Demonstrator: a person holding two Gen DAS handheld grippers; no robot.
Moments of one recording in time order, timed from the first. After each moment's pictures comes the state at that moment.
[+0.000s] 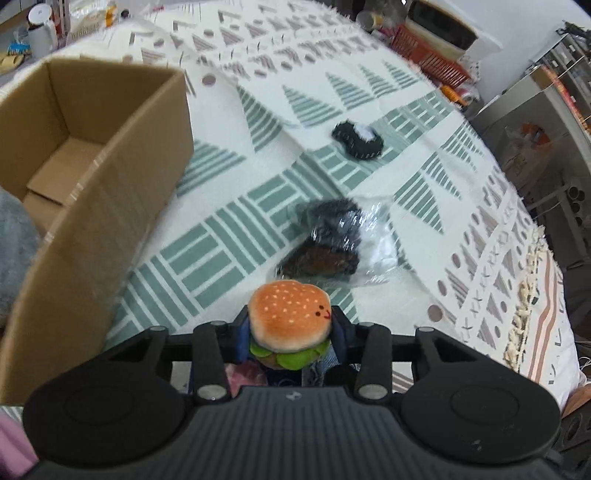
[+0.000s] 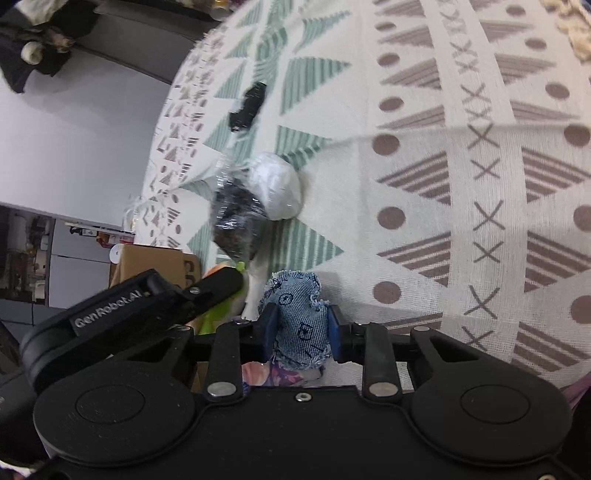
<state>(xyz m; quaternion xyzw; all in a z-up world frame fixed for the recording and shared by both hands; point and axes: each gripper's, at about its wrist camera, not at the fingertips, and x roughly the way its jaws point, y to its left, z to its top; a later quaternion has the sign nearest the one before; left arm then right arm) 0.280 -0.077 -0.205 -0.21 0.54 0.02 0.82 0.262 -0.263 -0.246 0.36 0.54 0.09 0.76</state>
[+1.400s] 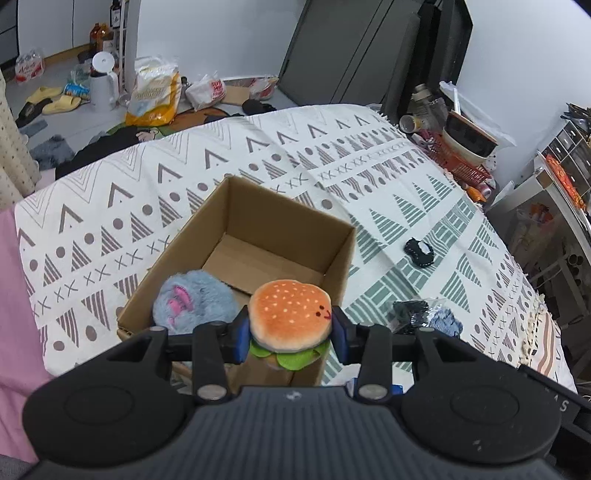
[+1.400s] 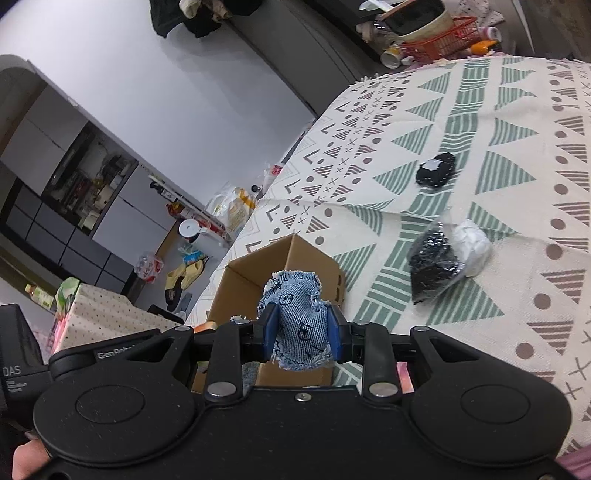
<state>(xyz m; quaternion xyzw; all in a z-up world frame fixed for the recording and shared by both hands) 0.208 0.059 -0.117 -0.21 0.45 0.08 0.87 0.248 -0.173 -0.150 0.24 0.42 0.23 0.84</state>
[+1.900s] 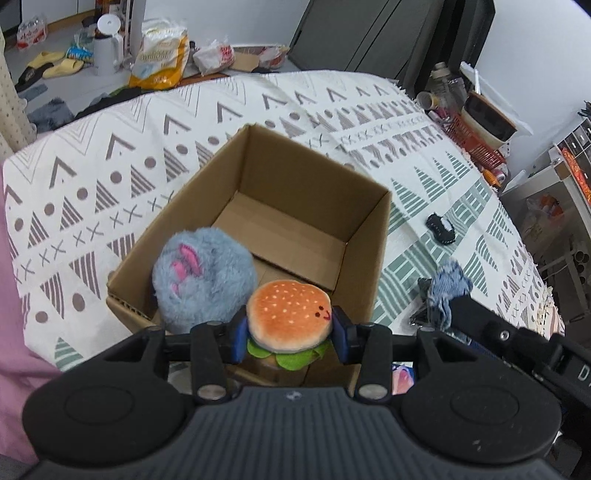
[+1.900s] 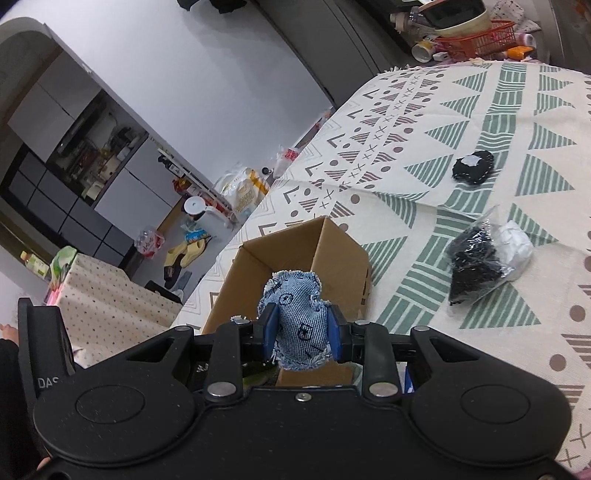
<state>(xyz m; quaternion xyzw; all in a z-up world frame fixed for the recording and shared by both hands) 0.210 0.073 -0.164 -0.24 0.48 0.08 0.84 0.254 -0.131 -0.155 0.20 0.43 0.25 0.84</state>
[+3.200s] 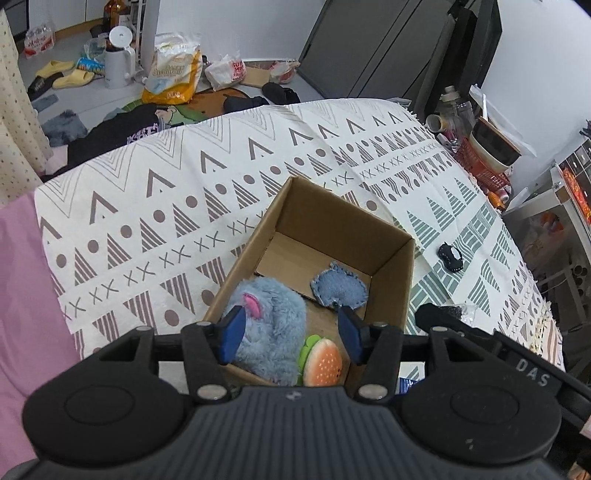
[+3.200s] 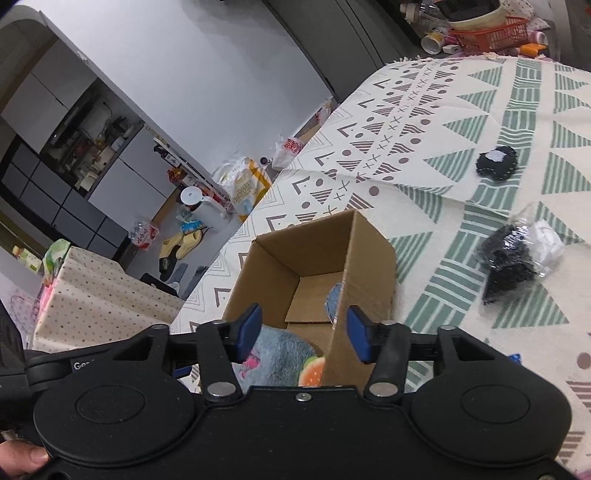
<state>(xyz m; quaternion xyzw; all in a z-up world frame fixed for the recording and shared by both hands) 0.202 0.126 -0.122 -0.23 0.47 0.08 0.85 0.260 -0.101 -0.147 0.20 0.45 0.24 0.84</state>
